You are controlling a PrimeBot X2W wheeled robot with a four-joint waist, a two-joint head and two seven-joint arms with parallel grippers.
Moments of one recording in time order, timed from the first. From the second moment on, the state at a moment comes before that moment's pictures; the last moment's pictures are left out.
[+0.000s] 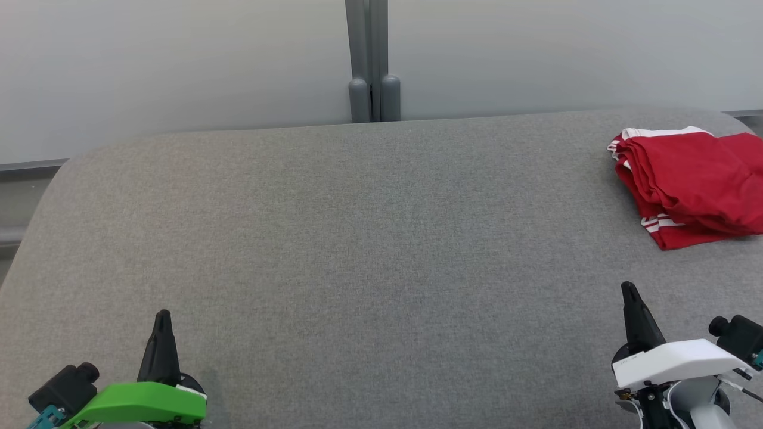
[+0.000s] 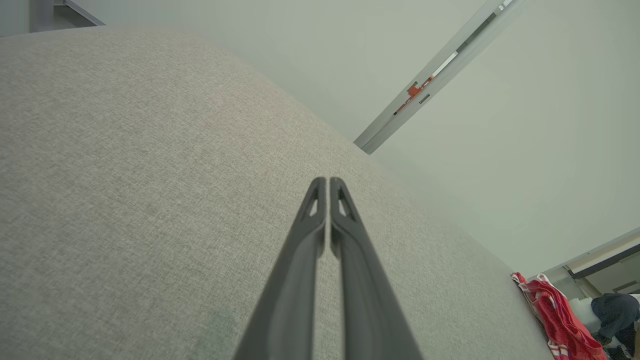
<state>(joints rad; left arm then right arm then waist) -0.02 0.05 0.07 0.28 -0.75 -0.13 -0.11 -0.03 -0.10 -0.03 0.24 0.80 0.13 -0.11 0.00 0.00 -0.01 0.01</state>
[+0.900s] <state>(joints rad) -0.05 0.05 0.09 0.27 -1.08 -0.13 -0.02 -0.05 -0.08 -0.06 0.24 1.11 0.13 -0.02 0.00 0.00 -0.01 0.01</state>
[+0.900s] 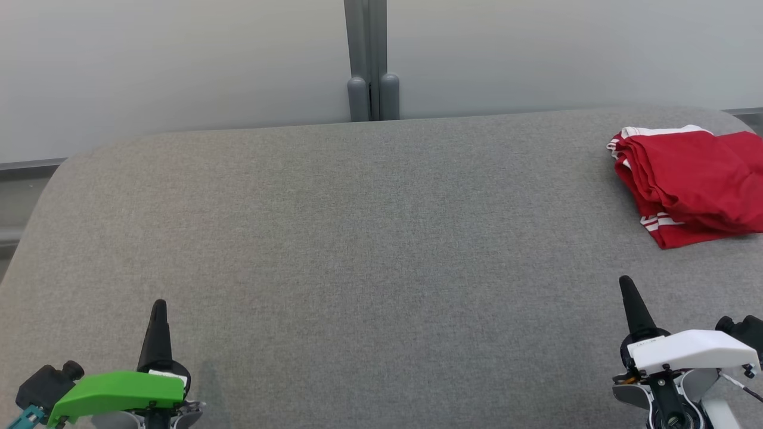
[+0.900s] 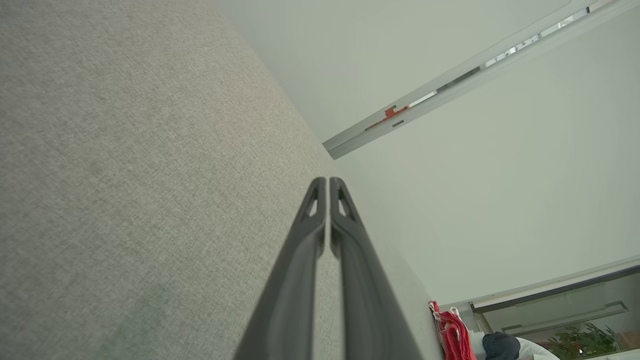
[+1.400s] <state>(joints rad) -0.07 0.05 0.10 0.26 -1.23 -0.13 0.02 -0.07 -0.07 -0.08 0.24 1.25 0.13 0.02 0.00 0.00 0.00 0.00</state>
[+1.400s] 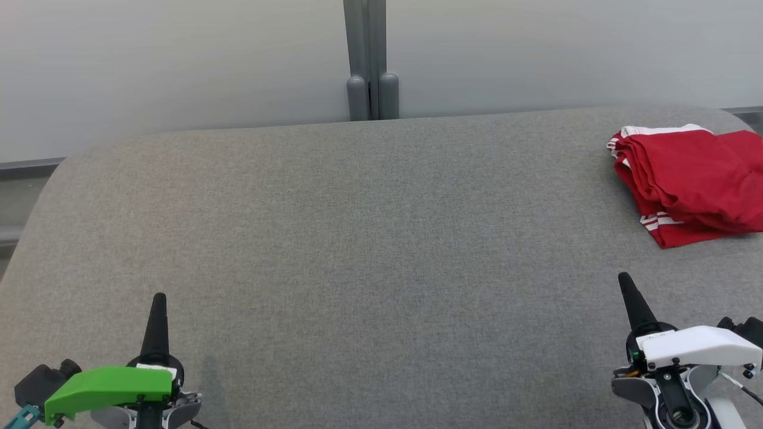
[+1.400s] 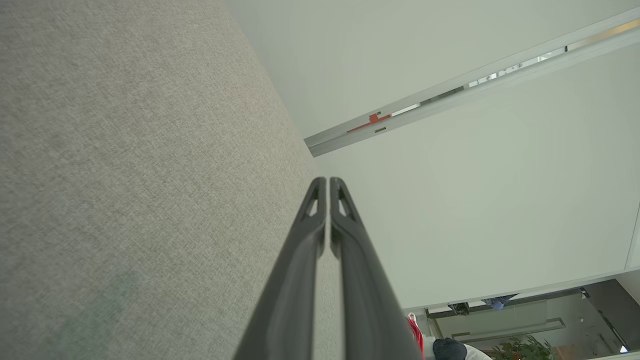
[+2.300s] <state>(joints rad) -0.08 0.05 0.11 0.25 -1.45 -0.13 0.07 -0.09 -0.06 -0.10 0.24 1.46 0.13 0.07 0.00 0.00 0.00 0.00</state>
